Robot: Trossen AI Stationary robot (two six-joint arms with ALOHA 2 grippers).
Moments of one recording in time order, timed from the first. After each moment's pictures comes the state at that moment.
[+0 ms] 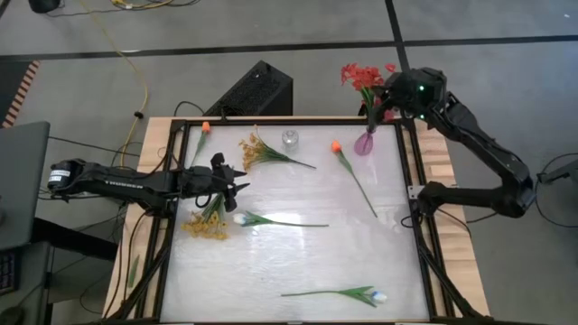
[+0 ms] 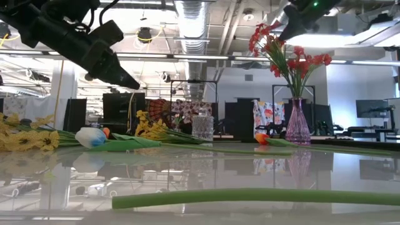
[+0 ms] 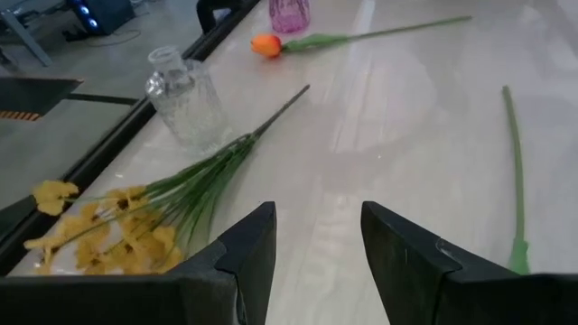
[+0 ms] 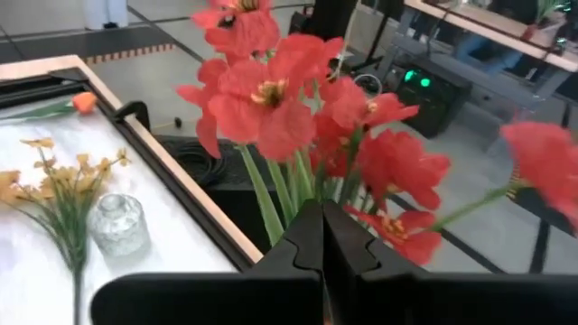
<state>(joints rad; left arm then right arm) 0.07 0.92 0.35 0.13 -0.32 0.01 -0.83 1.03 1.17 -0.48 0.07 -0.21</state>
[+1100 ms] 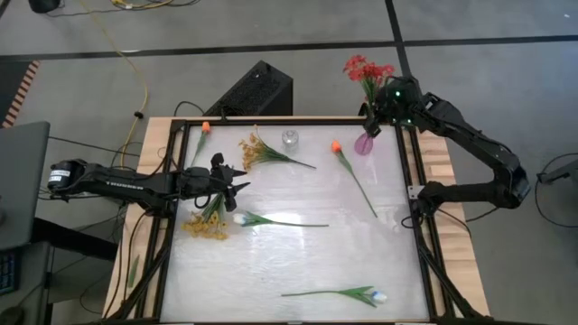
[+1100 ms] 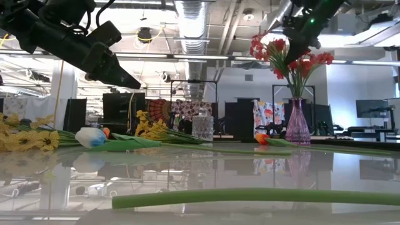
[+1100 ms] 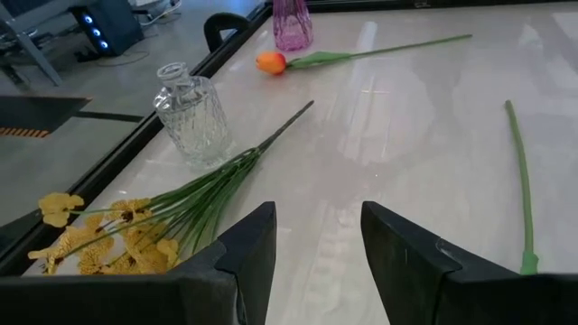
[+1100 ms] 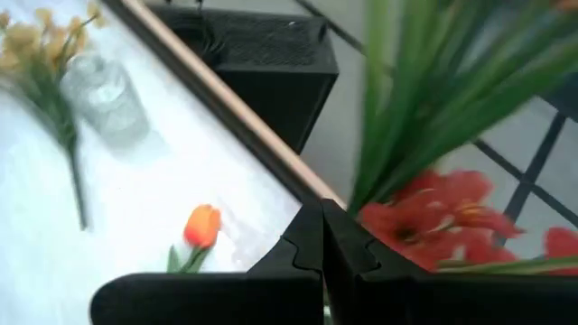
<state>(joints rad) 0.07 0.92 0.30 0.24 -0.33 0.03 -0.78 1.12 1.17 -0.75 0.16 -0.15</state>
